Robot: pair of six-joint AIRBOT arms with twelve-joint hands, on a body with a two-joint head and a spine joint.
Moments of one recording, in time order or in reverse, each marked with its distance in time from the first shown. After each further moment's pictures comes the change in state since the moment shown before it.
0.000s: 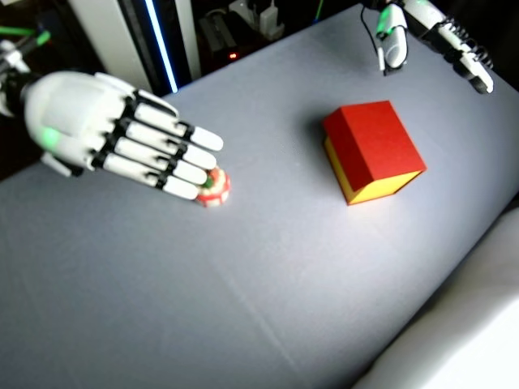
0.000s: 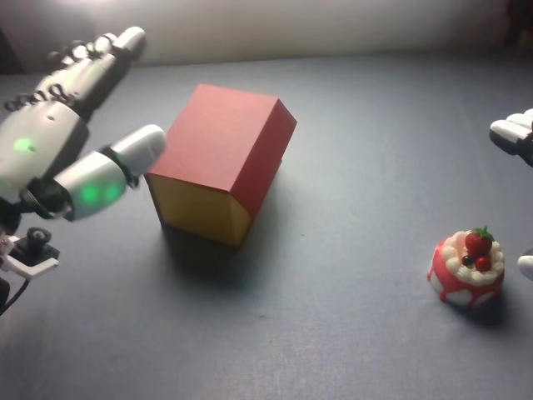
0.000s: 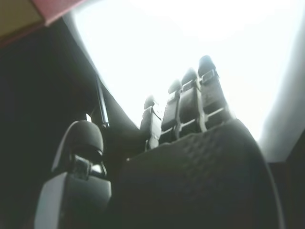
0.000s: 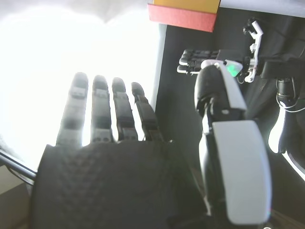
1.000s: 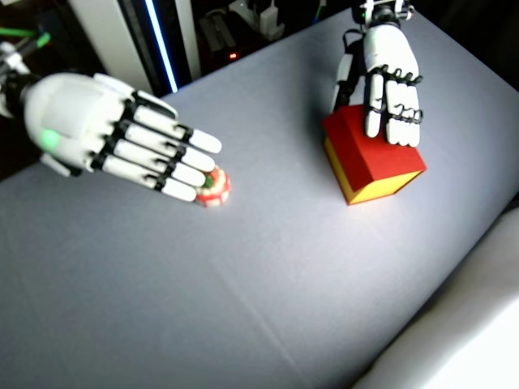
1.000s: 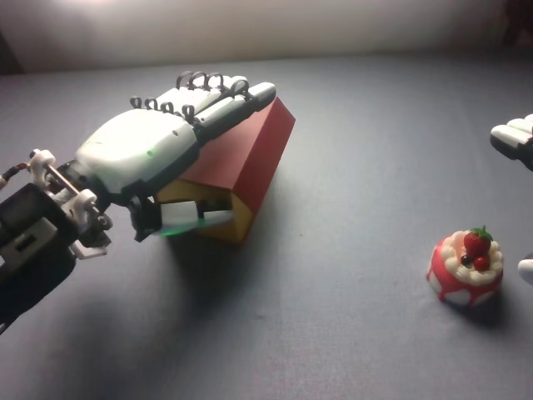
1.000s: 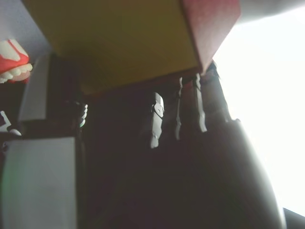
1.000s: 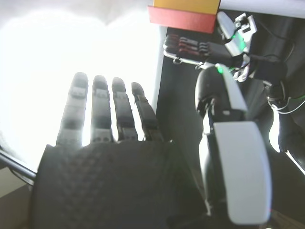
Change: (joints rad) left arm -0.197 -0.067 0.068 0.298 0.405 0.024; right arm -0.011 -0.003 0.000 0.003 0.000 0.005
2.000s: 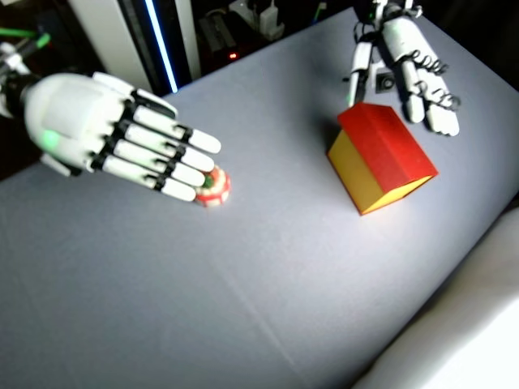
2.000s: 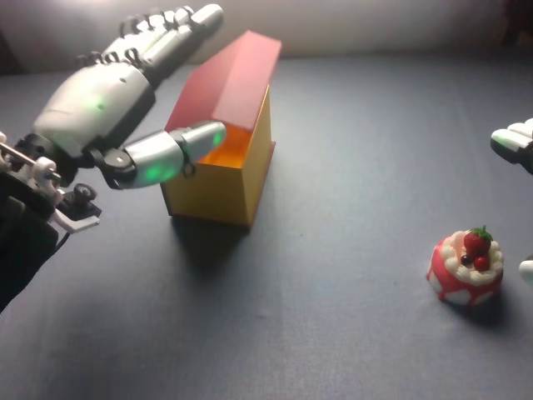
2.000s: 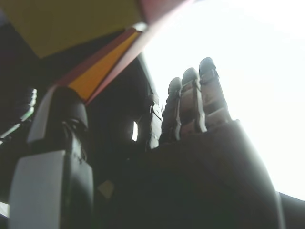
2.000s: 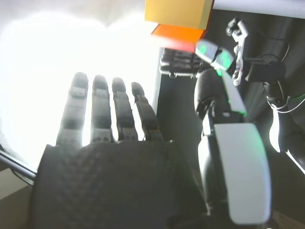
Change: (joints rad) left arm 0.011 0.016 0.009 -0.194 -0.213 -0.005; right arm -0.007 -0.002 0.000 0.000 0.001 0.004
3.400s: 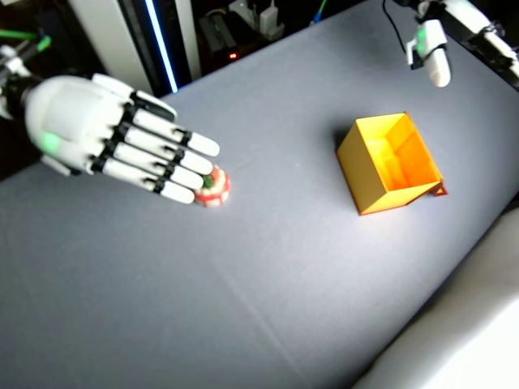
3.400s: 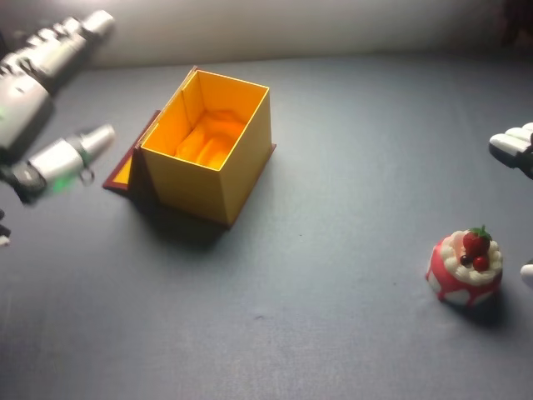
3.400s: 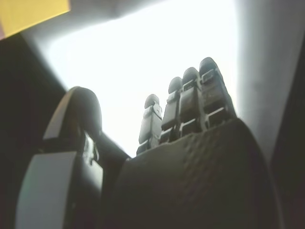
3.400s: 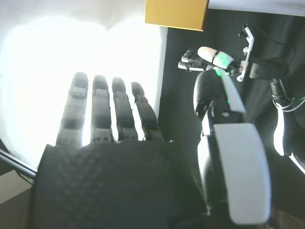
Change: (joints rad) left arm 0.160 0.142 -0.054 -0.108 -0.044 0.012; right arm 0.004 -0.002 0.019 -0.022 -0.027 0.030
